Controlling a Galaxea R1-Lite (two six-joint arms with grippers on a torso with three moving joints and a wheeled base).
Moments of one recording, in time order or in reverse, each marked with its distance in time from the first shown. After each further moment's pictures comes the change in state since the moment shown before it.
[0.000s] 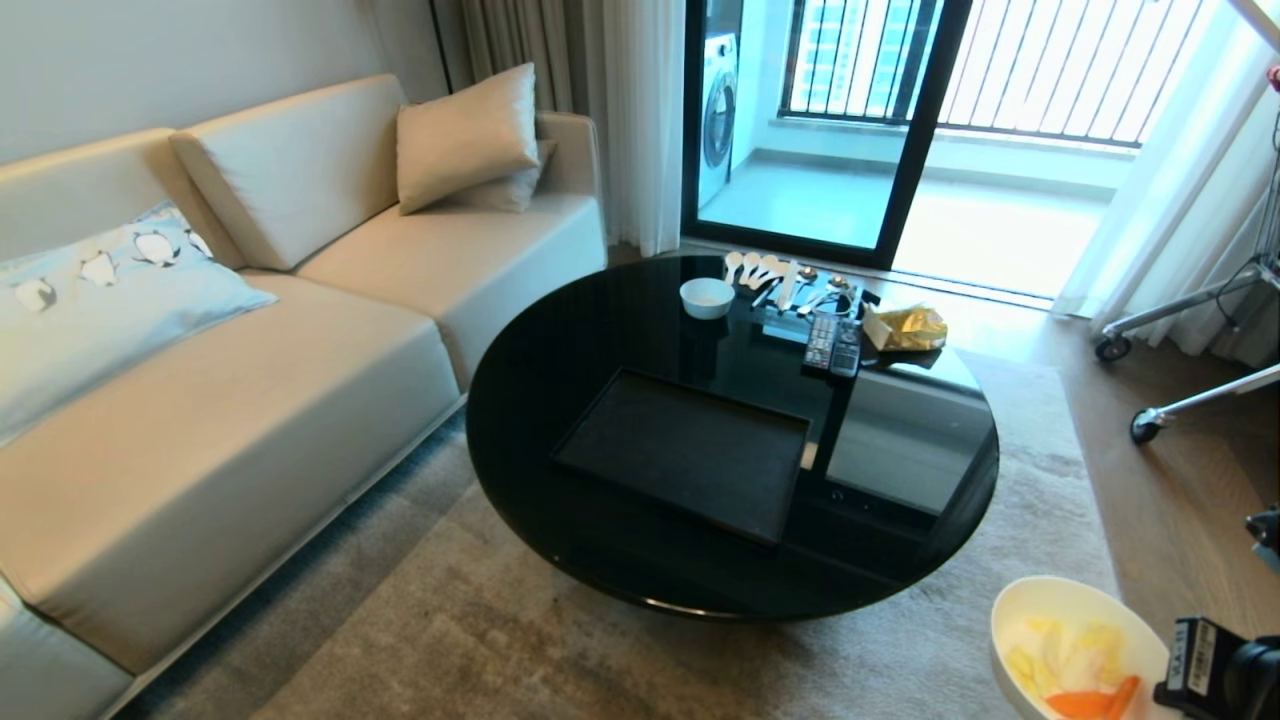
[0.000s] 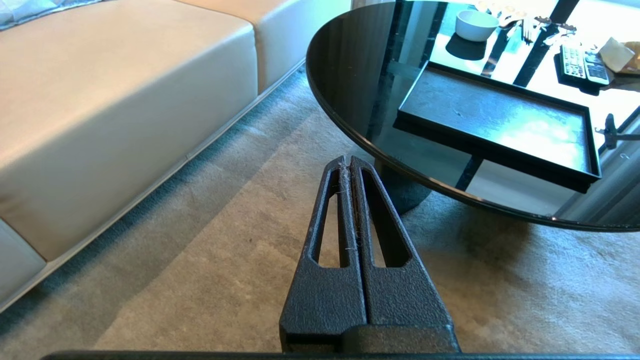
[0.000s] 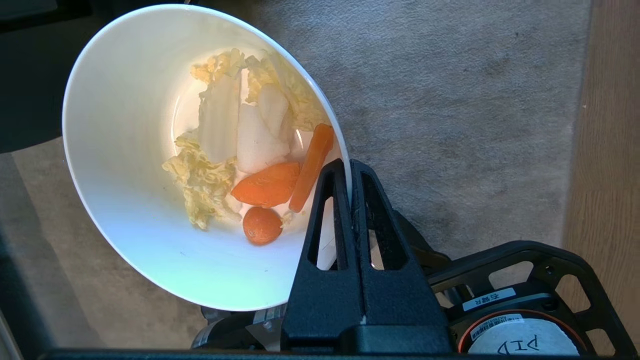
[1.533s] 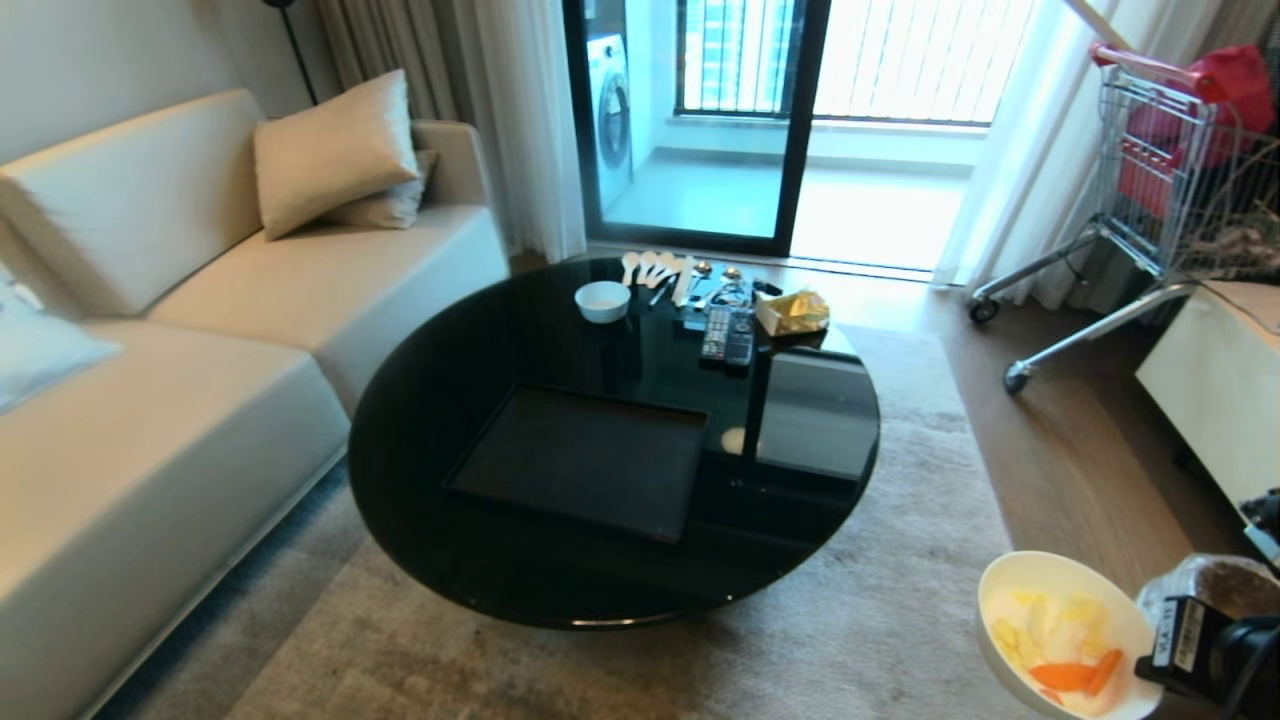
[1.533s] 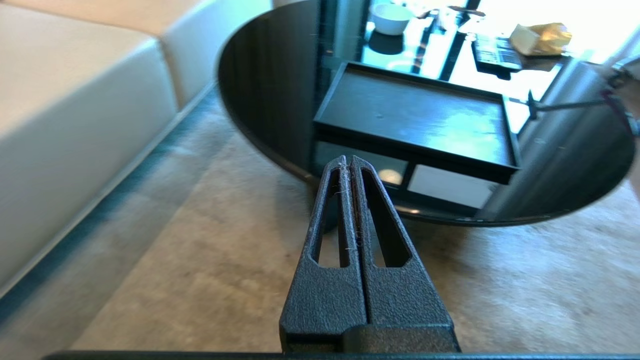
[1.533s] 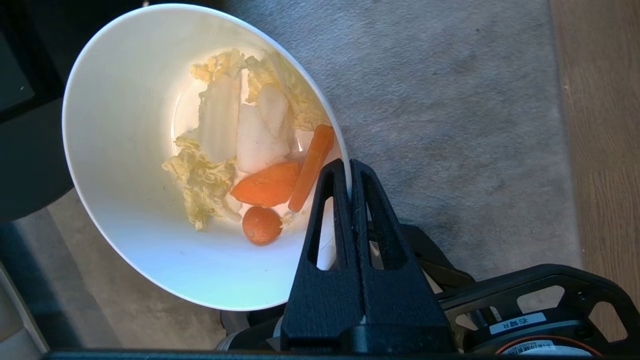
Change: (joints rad) left arm 0.000 0.000 0.000 0.000 0.000 0.000; right arm 0.002 0.005 0.004 -0.075 0.012 0.011
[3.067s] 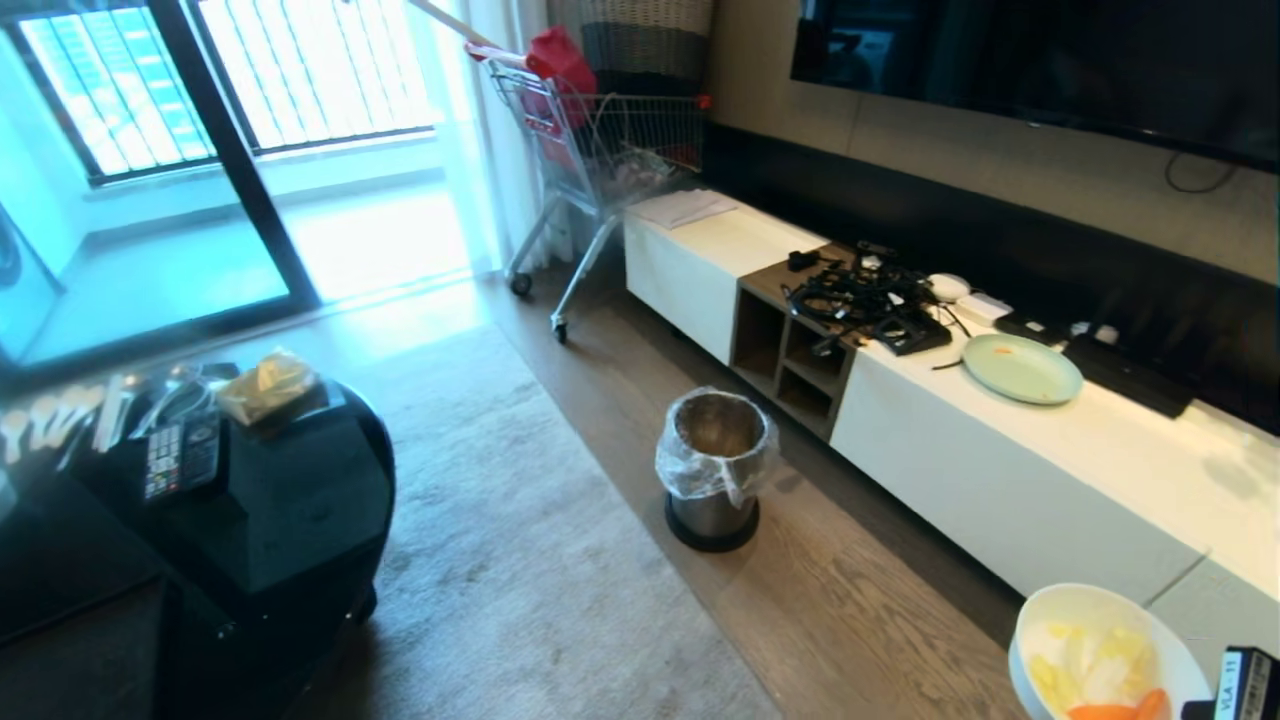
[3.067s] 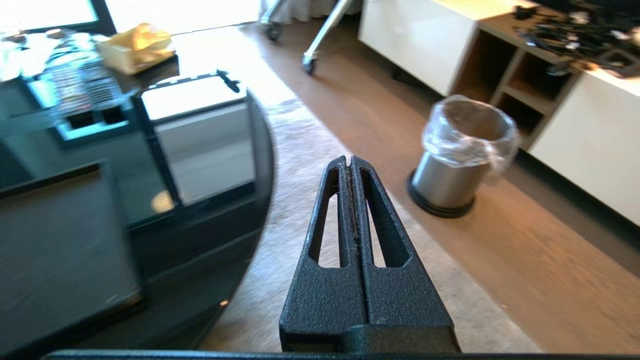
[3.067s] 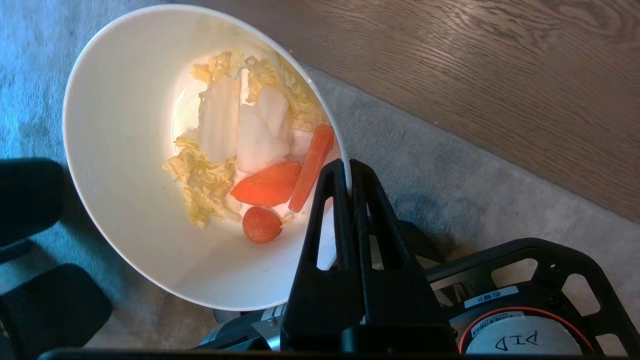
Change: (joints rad) left arm 0.000 0.000 0.000 0.000 0.000 0.000; right arm -0.001 -0.151 0.065 0.060 -0.003 -0.001
